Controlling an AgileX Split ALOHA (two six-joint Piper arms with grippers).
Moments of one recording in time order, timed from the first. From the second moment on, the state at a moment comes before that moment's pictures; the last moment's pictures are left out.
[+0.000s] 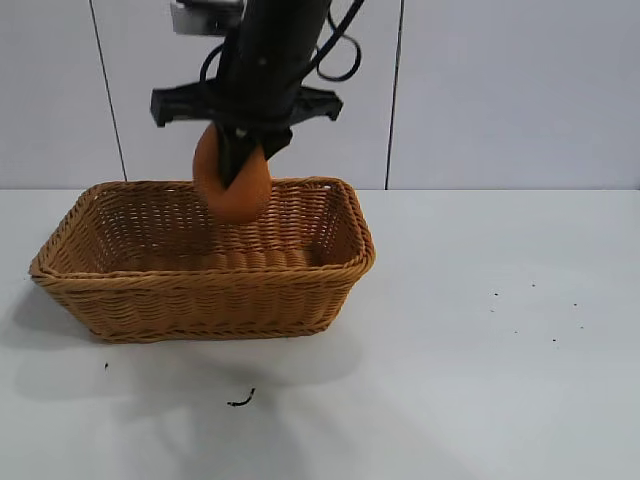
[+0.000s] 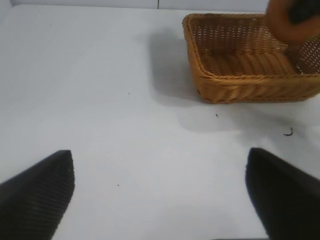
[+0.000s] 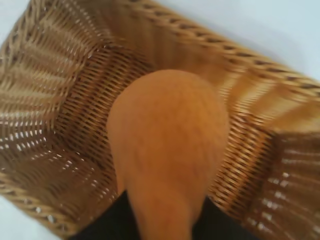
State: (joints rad) left arm -0.03 -0.01 -0.50 0.00 1.06 -0.04; right arm 0.63 2.39 -2.08 0.06 0.96 0.05
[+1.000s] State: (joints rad) left arm -0.03 -0.01 -0.50 0.00 1.06 -0.04; right arm 0.30 2.35 -2.25 -0.05 1.21 0.09
